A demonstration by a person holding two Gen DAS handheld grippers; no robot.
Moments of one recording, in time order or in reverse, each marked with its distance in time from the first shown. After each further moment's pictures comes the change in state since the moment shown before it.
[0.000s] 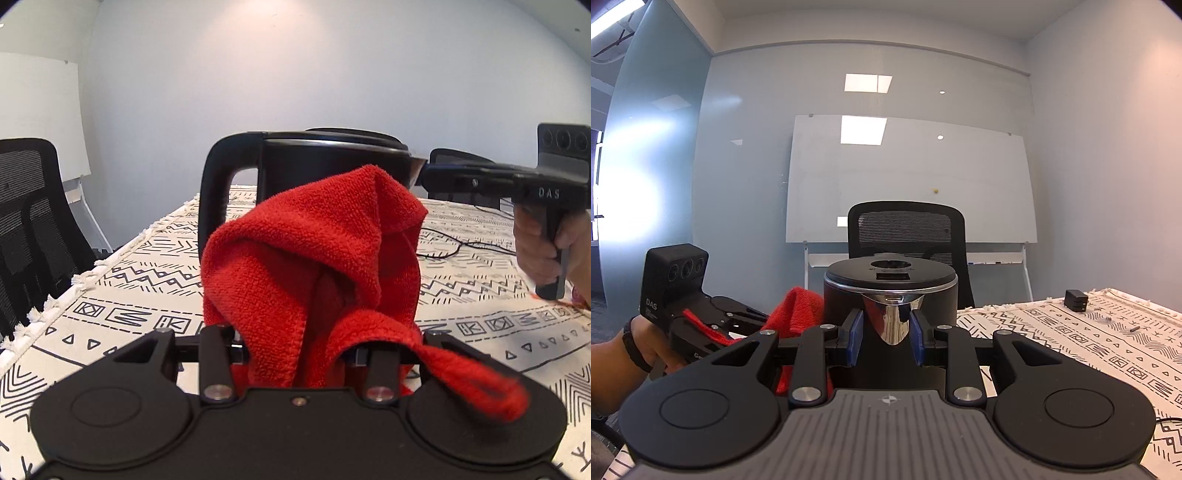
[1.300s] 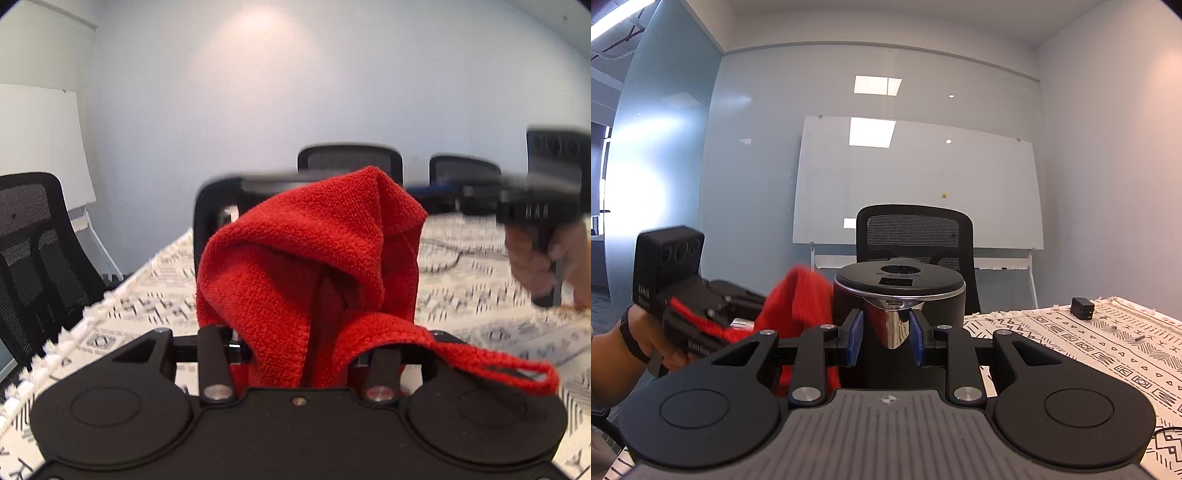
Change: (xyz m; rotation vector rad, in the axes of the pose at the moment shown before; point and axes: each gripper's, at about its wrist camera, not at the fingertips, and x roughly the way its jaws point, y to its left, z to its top) left arm -0.005 -0.024 0.002 0.081 0.008 0.041; right arm 0.001 0.011 0.001 -0.027 -0.008 0.015
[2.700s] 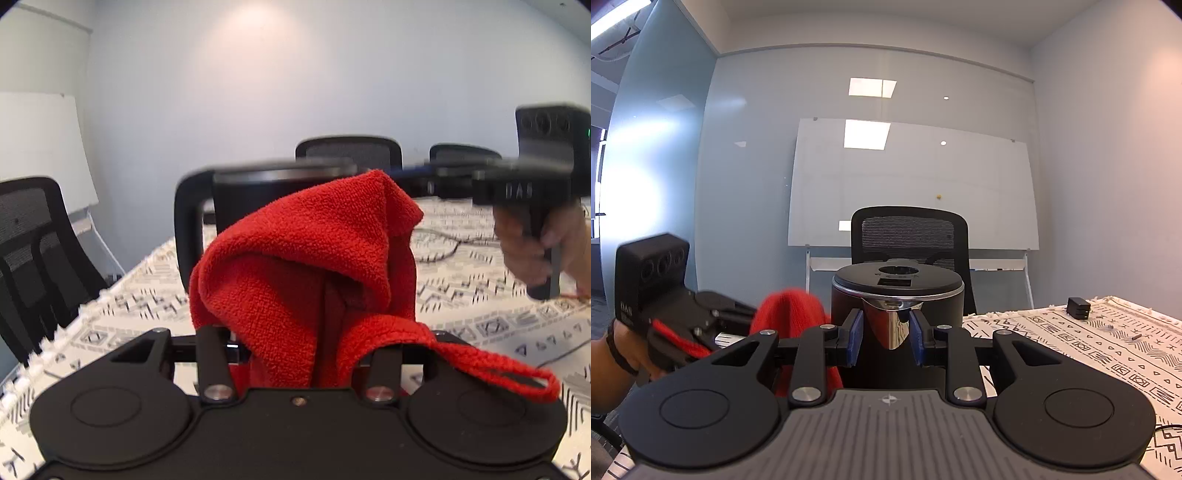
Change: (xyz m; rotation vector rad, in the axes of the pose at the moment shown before) left arm 0.009 -0.019 0.003 0.023 -0.001 0.024; right arm 0.000 -0.002 -0.004 0.010 -0.012 -0.019
